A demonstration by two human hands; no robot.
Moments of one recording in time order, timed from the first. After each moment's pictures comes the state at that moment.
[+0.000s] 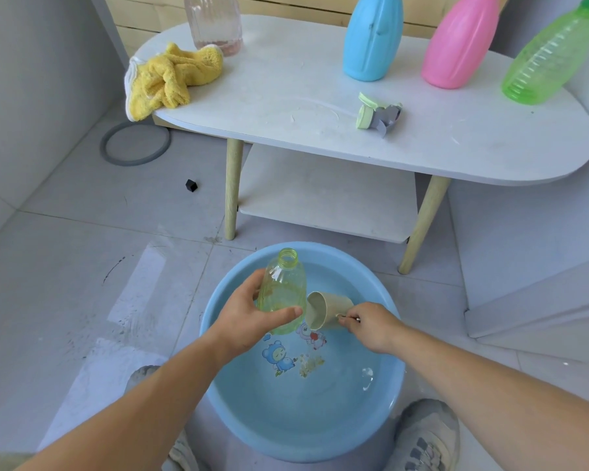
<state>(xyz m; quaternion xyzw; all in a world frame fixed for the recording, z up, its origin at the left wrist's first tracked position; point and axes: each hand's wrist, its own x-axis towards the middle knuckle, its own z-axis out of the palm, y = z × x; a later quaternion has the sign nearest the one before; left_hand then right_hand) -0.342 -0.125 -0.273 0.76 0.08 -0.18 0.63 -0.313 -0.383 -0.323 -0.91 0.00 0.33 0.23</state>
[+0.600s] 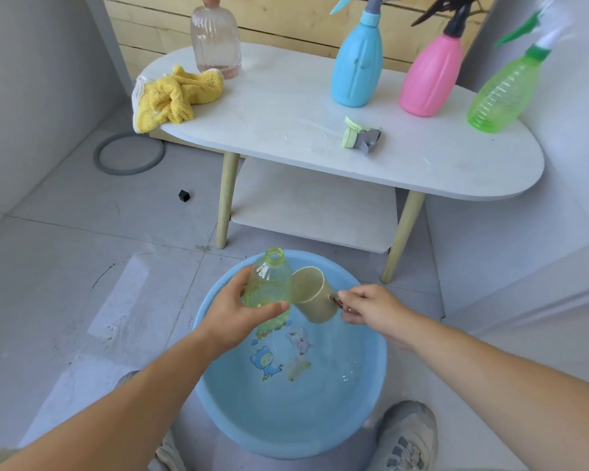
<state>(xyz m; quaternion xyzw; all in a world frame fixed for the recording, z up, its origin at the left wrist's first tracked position) -0.348 -0.121 -0.255 0.76 0.07 -0.14 0.63 -0.316 -0.388 -0.265 -0.79 0.13 0.27 0.54</state>
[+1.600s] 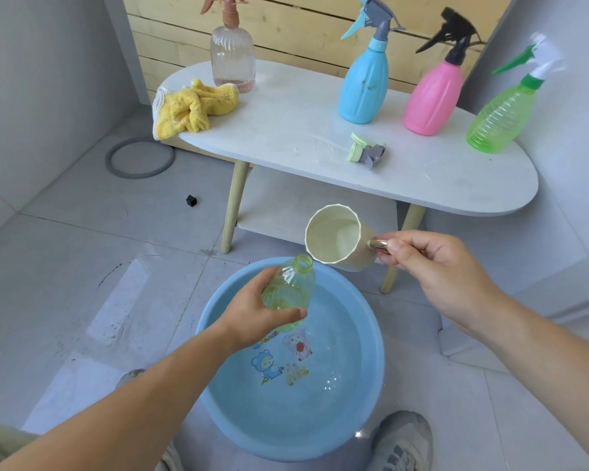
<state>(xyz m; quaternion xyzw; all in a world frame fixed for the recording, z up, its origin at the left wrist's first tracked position) -0.341 -0.132 -0.253 0.80 0.03 -0.16 0.58 -0.334 -0.394 -0.106 -0.85 -0.03 0.06 0.53</state>
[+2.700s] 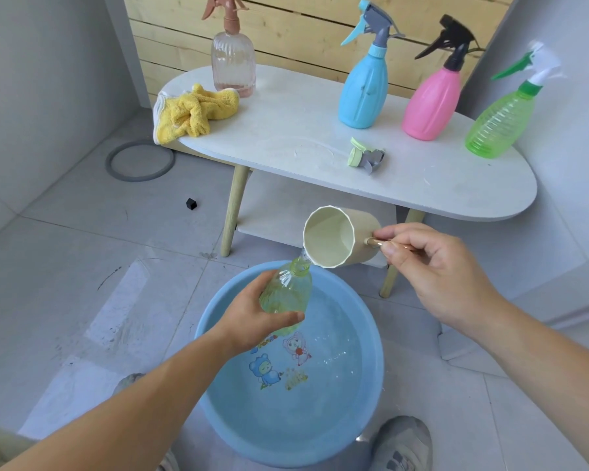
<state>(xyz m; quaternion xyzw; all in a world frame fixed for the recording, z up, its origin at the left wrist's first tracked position) -0.341 -0.131 -0.256 0.79 0.03 -0.15 0.59 -0.337 -0.385 -0.093 -0.88 -0.09 -0.01 0.47</state>
